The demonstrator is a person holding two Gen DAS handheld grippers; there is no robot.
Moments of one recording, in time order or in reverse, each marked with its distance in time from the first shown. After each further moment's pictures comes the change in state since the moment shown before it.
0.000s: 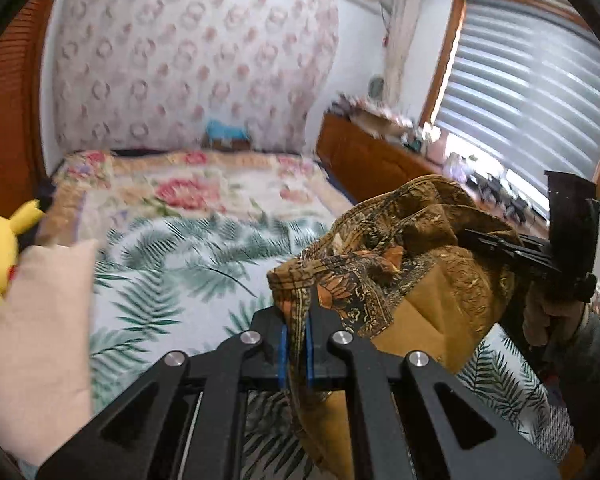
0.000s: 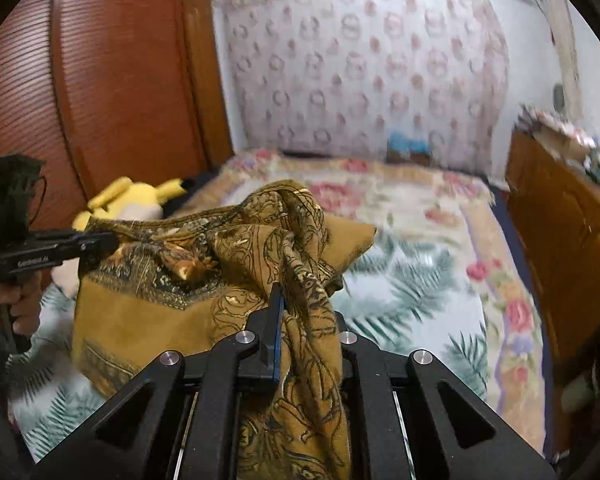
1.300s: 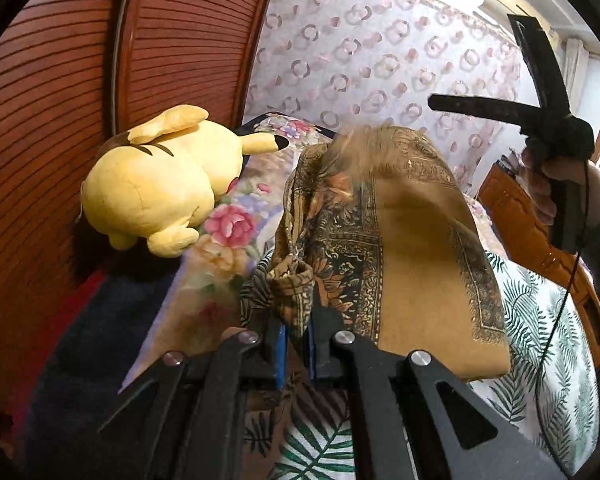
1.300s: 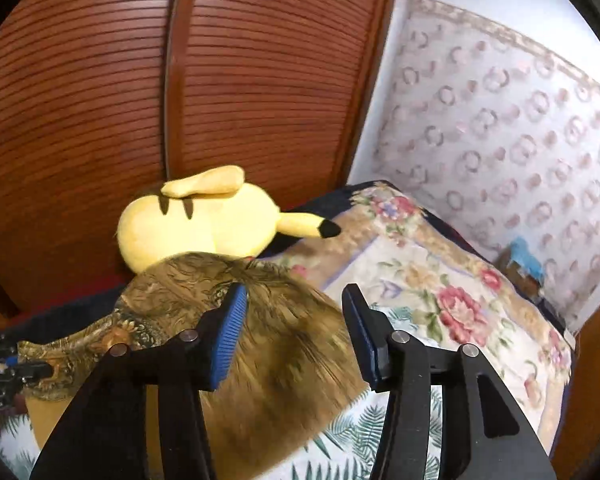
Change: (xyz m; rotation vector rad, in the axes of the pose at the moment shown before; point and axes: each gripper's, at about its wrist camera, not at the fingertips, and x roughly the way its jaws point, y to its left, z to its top) left arm -0.120 0.221 -0.125 -0.352 -0.049 0.494; right arm 0.270 0.324 0.172 -0.470 0.054 0.225
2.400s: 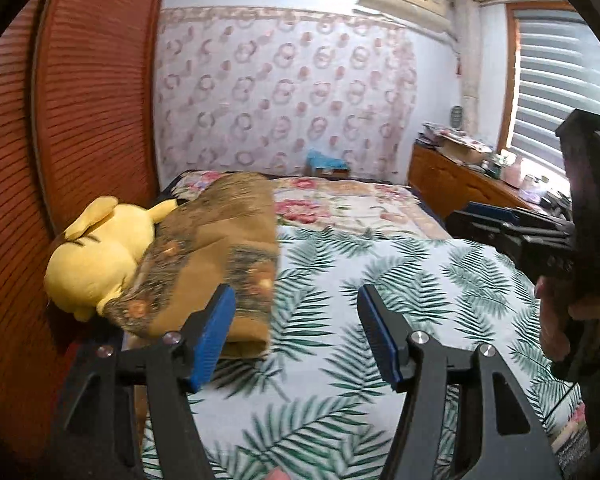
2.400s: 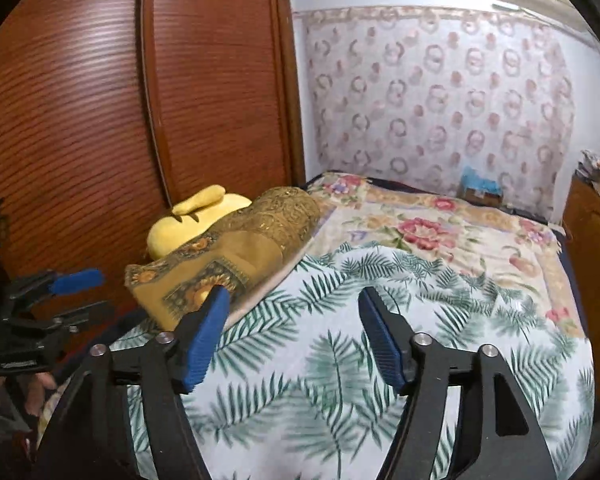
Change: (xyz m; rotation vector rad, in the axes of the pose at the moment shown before) left arm -0.115 -0.153 -0.024 0.313 -0.123 -0.176; right arm -0.252 0.040 -0.174 0.365 -0.133 -0.090
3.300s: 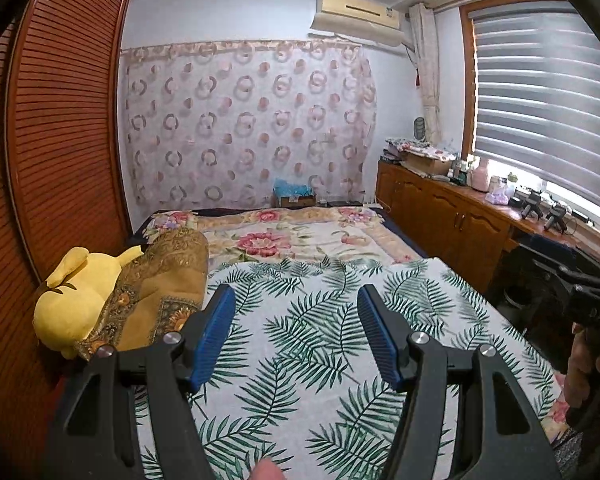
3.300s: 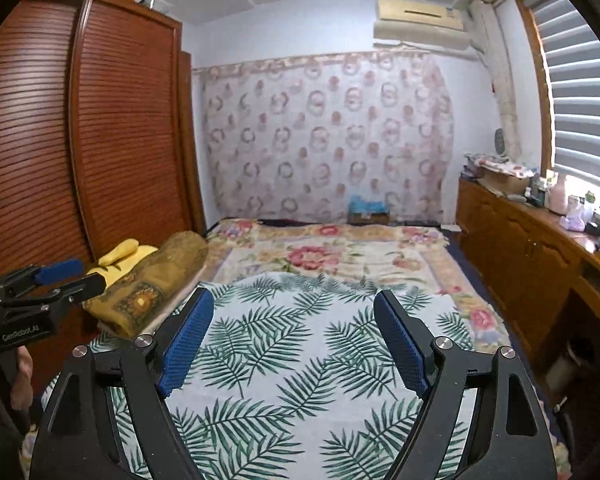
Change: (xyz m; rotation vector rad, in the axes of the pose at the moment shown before) left arm -0.049 -0.104 0.036 0.081 -0.096 -0.053; right arm -0.182 -0.029 -0.046 0.141 -0.186 -0.374
